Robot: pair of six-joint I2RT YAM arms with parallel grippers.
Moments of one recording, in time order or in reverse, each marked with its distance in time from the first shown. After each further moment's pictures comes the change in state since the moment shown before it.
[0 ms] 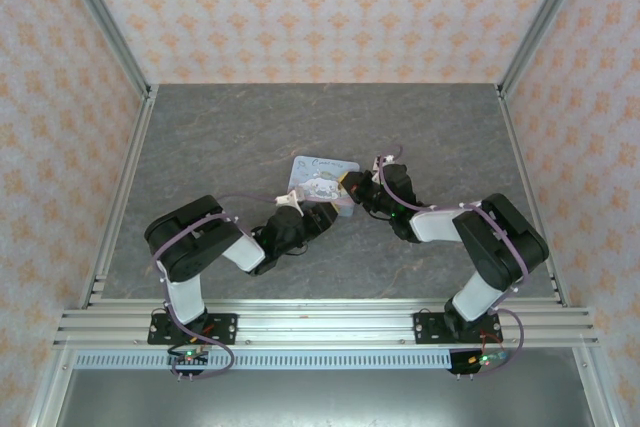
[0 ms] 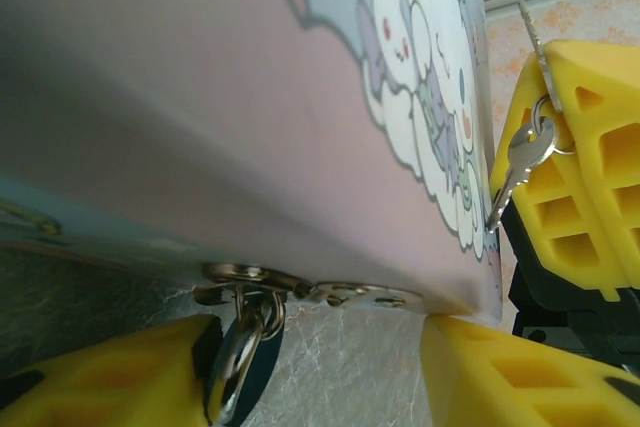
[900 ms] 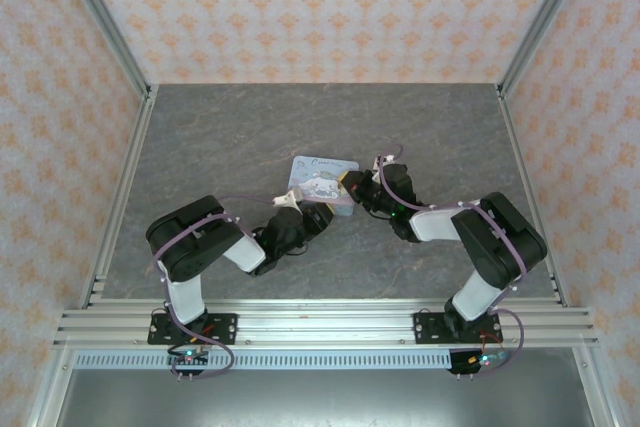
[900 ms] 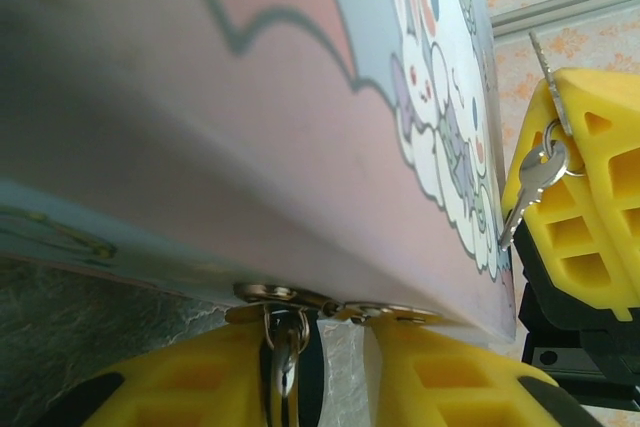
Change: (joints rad) left arm -0.006 0.005 0.000 -0.003 -0.065 -0.008; right arm -0.008 0.013 0.000 0.024 -0.007 0.011
